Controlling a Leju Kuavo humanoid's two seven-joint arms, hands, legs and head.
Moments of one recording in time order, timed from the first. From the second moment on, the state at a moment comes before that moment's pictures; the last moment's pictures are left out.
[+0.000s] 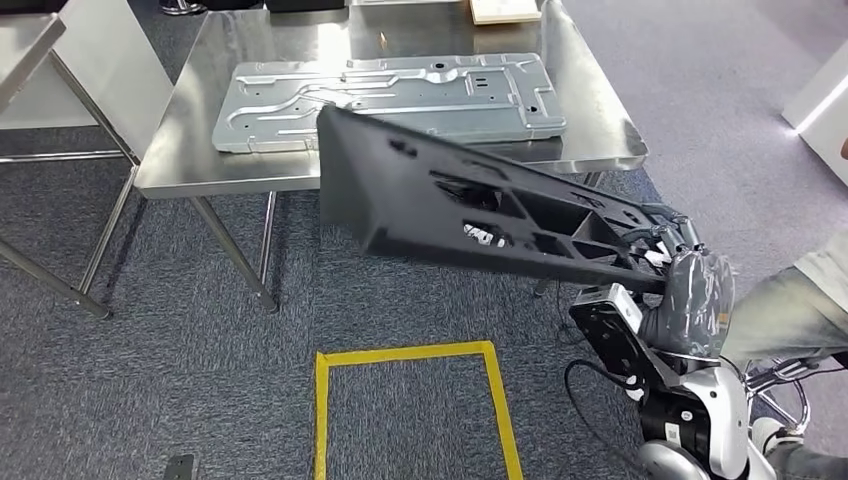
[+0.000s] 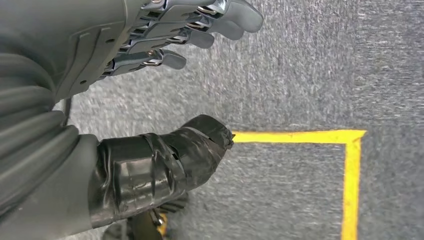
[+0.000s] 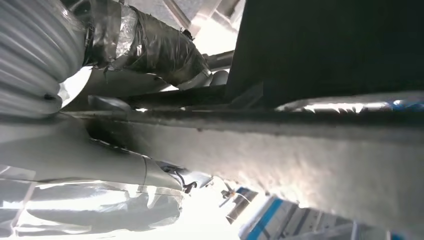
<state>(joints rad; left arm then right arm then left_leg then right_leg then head) -0.16 -0.02 1.55 -0.13 -1.29 -0.10 -0.54 -0.17 -0.48 0.40 -1.99 0.84 -0.46 0.59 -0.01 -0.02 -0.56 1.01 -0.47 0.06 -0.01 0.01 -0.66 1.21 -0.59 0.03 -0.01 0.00</state>
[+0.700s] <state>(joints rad) -0.16 -0.02 1.55 -0.13 -1.27 -0.10 -0.53 -0.09 -0.49 0.37 -2.01 0.86 -0.47 0.59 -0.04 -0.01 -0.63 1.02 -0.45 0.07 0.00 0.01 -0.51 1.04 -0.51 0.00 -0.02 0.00</state>
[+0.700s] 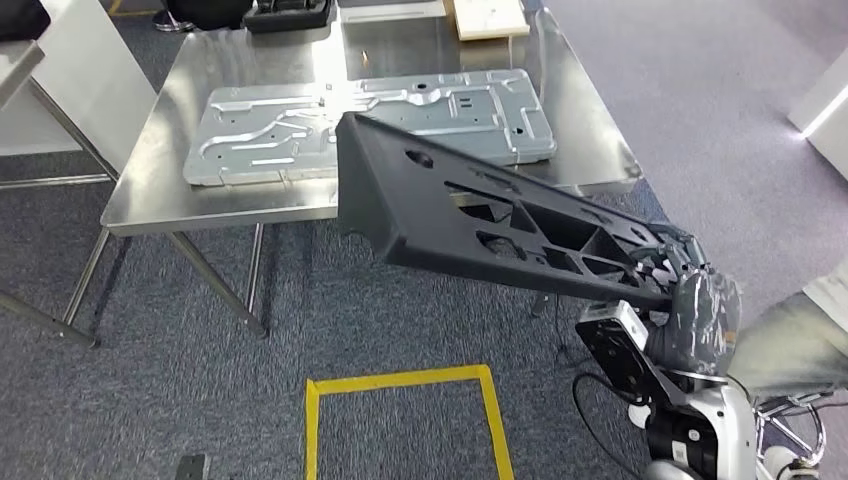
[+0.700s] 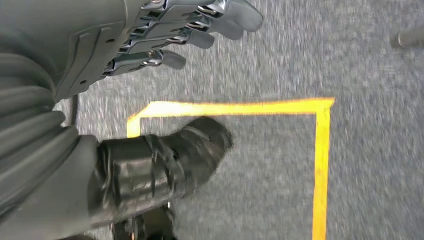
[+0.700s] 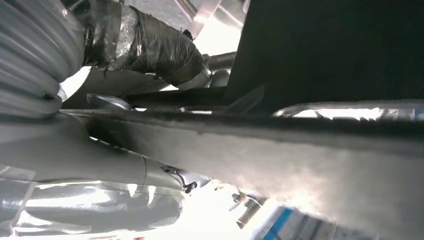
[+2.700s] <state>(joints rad) -0.18 -0.03 1.56 -0.13 -1.29 -0.03 -0.50 -0.18 -0.57 0.34 -1.98 0.82 -0.32 0.64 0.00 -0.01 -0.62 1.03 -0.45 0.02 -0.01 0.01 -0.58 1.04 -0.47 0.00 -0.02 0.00</state>
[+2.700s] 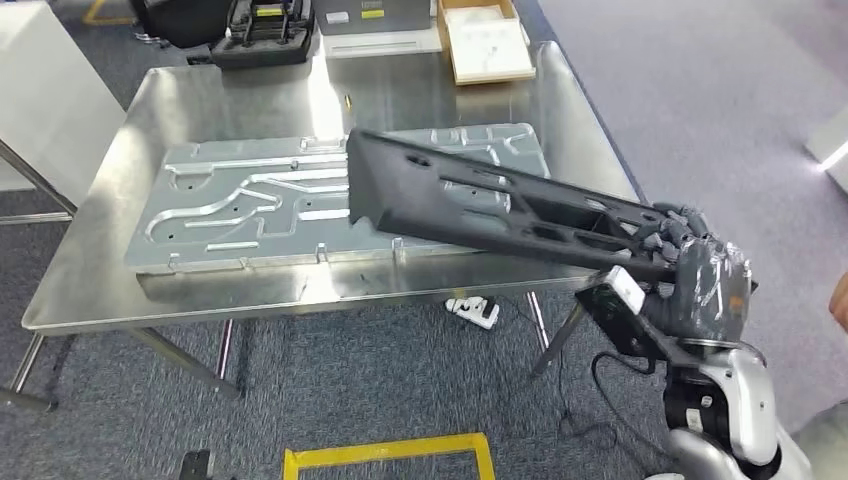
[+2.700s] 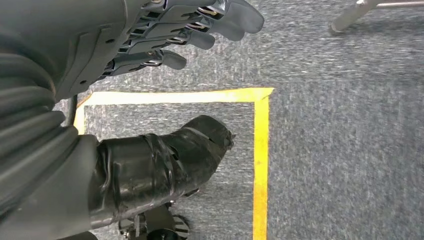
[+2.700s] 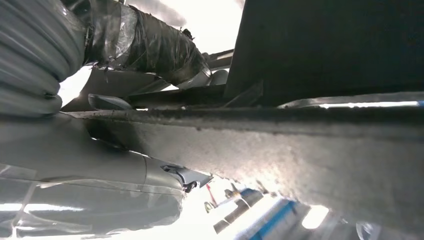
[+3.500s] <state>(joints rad) -0.20 -0.03 1.56 -0.13 -1.32 -0.01 -0.48 -0.16 -0.72 0.09 -1.81 0.62 -0.35 0.56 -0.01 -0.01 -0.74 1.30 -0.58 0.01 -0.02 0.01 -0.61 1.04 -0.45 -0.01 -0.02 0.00</state>
